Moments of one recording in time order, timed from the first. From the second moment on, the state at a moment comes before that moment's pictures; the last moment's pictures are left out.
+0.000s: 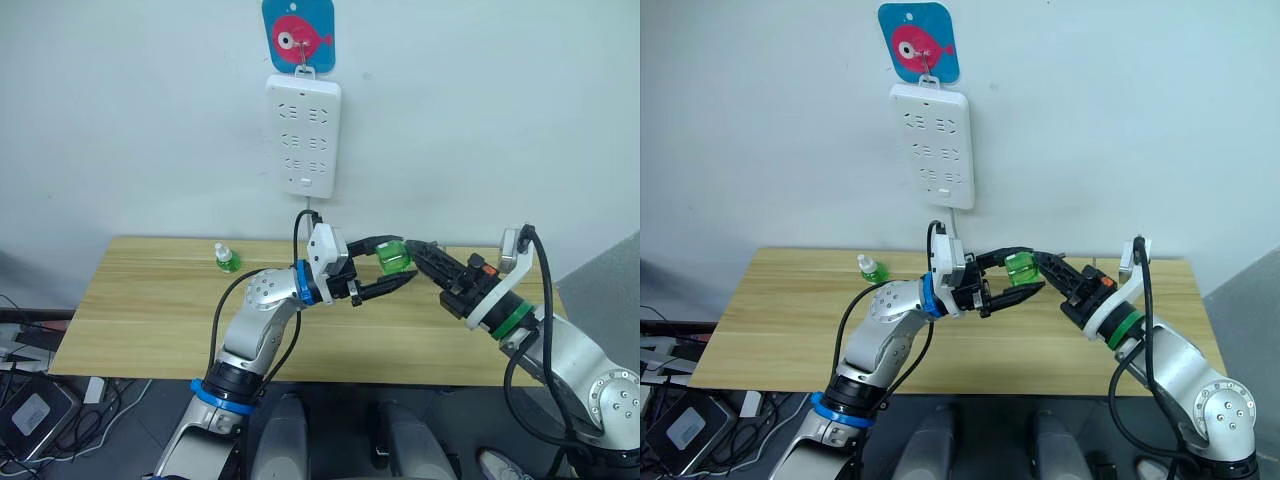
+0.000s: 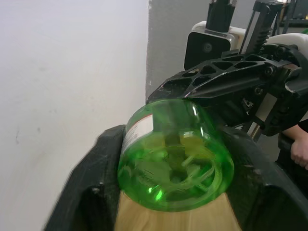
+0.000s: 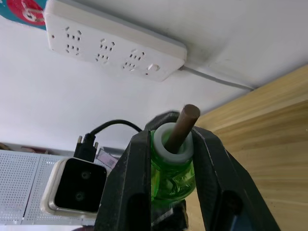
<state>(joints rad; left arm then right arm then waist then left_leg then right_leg) -0.44 0.17 -0.23 -0.01 -0.38 0.08 -0.97 -0.08 -0.45 -0.10 -0.62 1.95 0.61 -0.47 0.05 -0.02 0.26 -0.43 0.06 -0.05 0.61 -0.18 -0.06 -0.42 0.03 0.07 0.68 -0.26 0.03</state>
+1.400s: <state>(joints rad) -0.46 0.25 -0.28 0.05 -0.21 0.08 -0.92 -0.19 -0.34 0.07 0.14 0.10 0.07 -0.01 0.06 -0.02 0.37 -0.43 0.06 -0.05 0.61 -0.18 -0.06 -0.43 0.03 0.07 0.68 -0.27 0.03</state>
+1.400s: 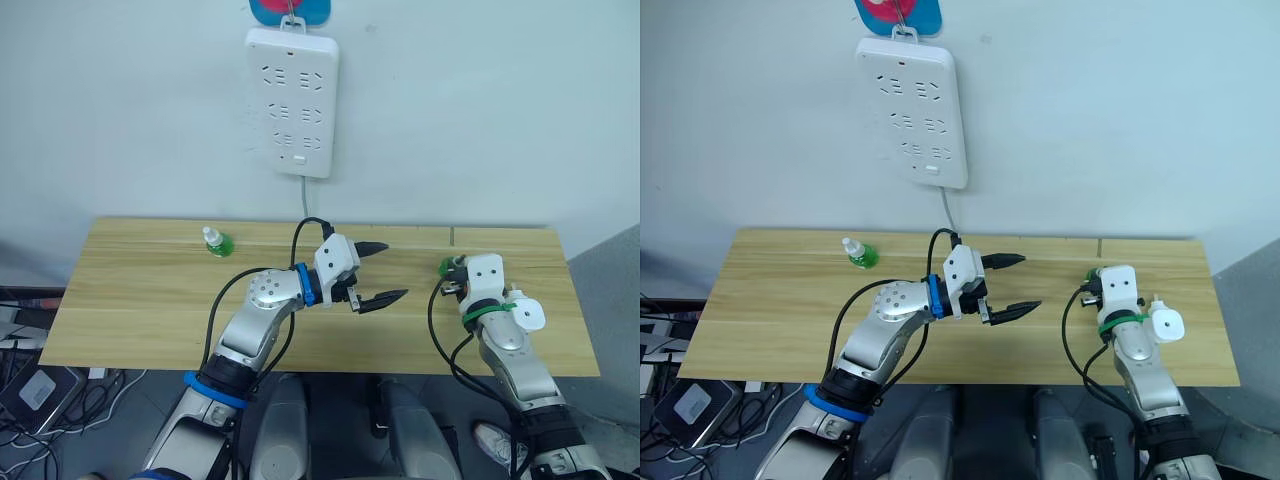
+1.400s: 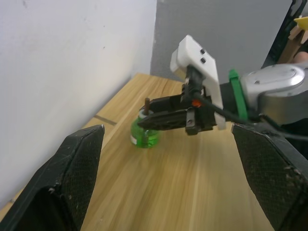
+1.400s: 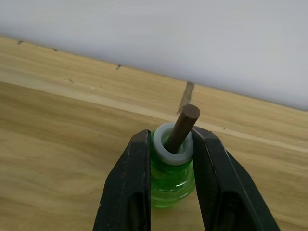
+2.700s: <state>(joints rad) -0.40 0.17 0.14 0.72 -0.05 -0.36 -0.09 -0.36 -0.42 0.24 -0.49 0.32 0.77 0.51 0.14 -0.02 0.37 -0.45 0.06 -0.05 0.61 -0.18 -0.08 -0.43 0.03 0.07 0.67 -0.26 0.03</state>
